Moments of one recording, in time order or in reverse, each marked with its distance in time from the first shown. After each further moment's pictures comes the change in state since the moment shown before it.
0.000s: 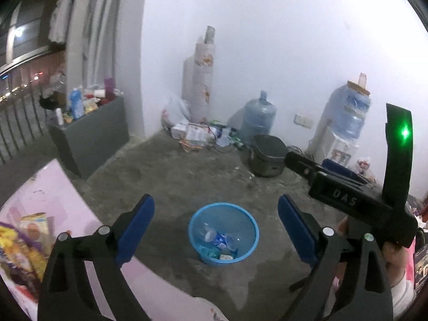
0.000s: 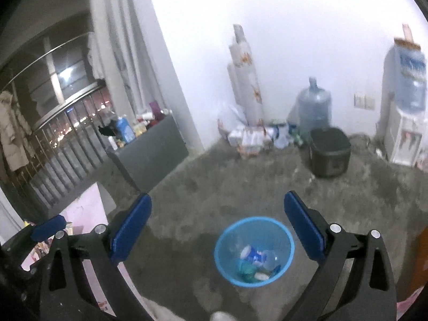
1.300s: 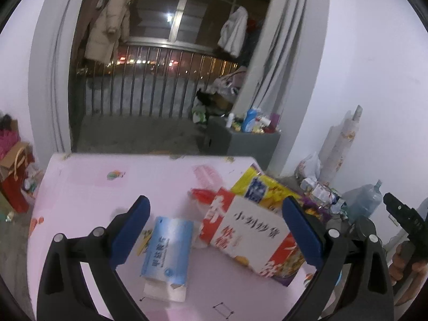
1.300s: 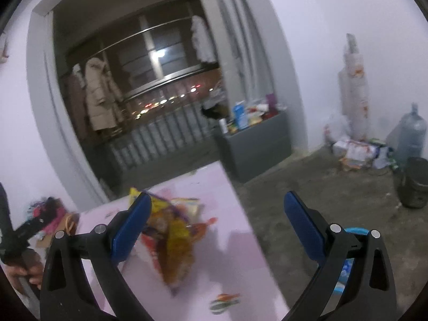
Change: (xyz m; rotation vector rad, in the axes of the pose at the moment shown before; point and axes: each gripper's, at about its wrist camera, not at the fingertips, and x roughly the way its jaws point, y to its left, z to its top) left arm -0.271 0.220 -0.137 -0.500 -0.221 0.600; right arm -0.017 0.173 -0.025 -0.214 0.070 0.530
